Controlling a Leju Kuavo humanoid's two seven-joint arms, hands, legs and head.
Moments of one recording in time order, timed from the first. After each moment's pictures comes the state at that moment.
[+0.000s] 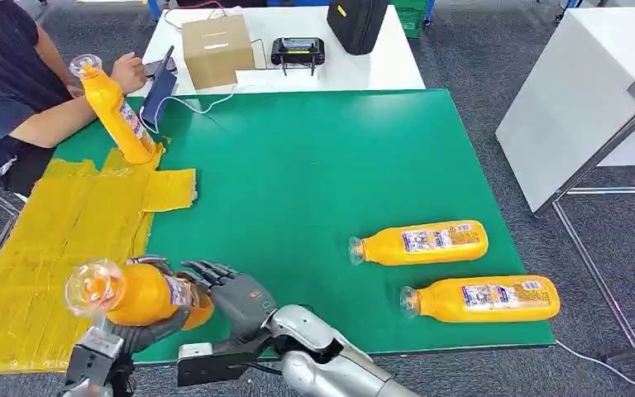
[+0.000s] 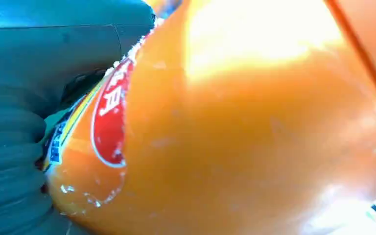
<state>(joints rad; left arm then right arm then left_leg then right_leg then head) 0.12 -0.09 0.05 -1.65 -0.50 0.03 -0.57 -0.38 0.24 0.94 -0.98 0.67 -0.18 -0.14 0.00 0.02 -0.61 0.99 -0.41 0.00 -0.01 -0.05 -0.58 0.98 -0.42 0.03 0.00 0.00</state>
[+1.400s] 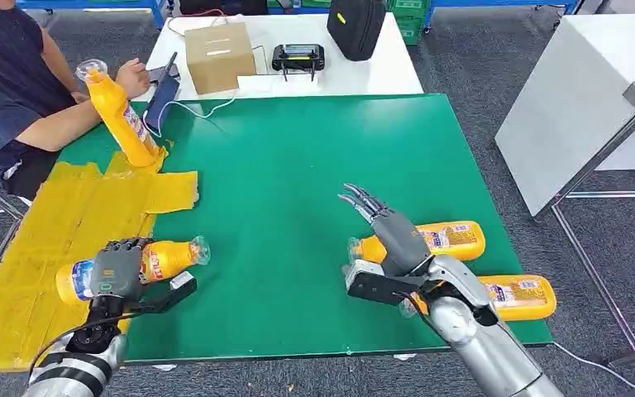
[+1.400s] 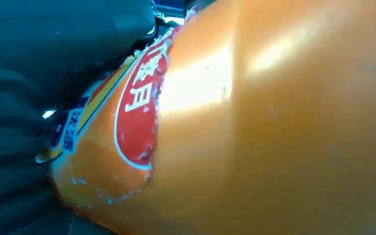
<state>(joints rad) -0.33 0.19 -0.17 -0.70 -1.57 0.61 0.18 -0.27 -0.25 0.52 -1.52 0.59 0.03 -0.18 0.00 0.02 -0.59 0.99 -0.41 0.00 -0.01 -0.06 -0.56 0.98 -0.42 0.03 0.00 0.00</state>
